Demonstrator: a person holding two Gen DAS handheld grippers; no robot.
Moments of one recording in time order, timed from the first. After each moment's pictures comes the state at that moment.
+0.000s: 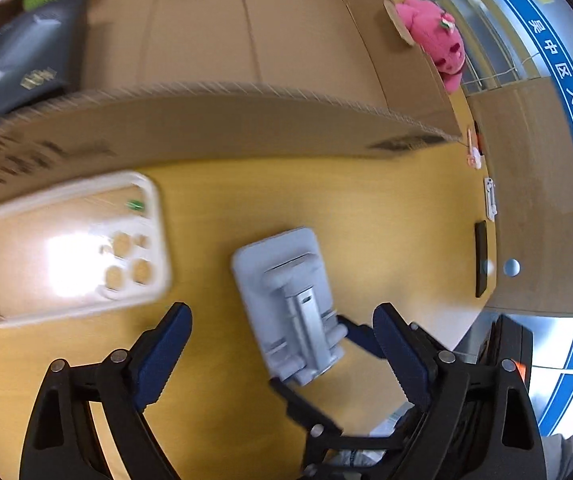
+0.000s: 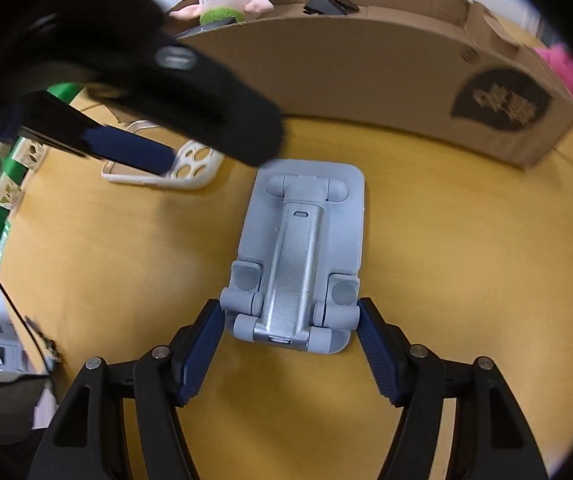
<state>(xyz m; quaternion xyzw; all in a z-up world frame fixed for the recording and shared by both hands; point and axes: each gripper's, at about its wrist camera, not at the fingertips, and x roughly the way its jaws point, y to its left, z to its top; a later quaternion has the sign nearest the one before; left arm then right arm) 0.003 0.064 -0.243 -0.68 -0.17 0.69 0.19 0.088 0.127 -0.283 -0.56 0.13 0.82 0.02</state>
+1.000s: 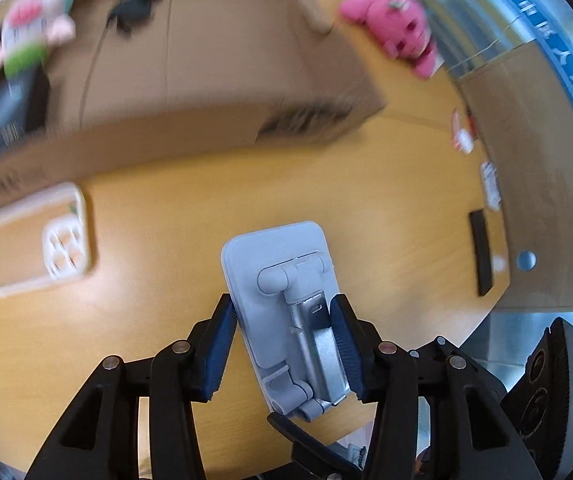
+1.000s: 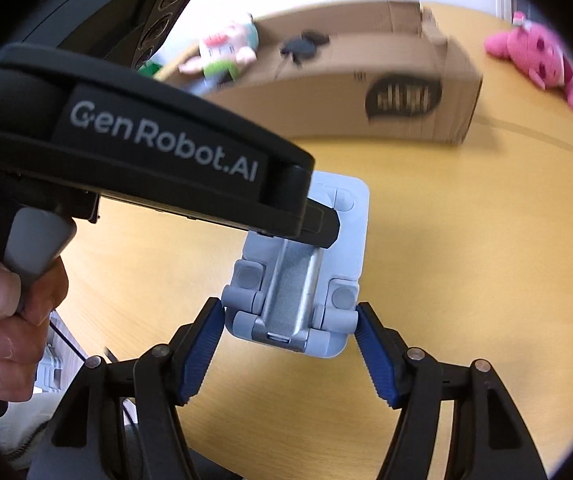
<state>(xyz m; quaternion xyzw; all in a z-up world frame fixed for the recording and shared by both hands) 0.032 0.138 -0.181 -0.64 -0.11 0.74 0.17 0.134 0.192 -0.215 -0.50 0.17 0.85 -0.01</state>
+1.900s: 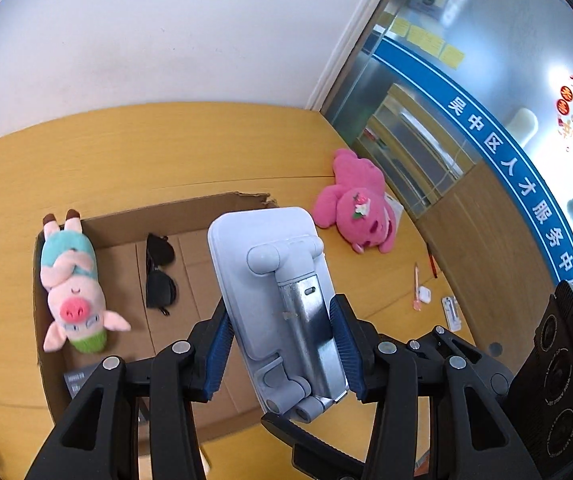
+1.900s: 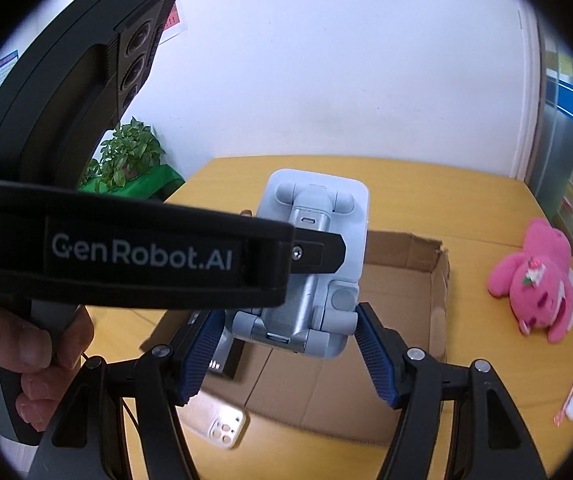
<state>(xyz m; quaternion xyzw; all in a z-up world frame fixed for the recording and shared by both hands) -0.144 0.064 -0.001 -0.48 -0.10 0.85 0.21 -0.040 0.225 -0.034 -0.36 0.10 0.93 0.01</state>
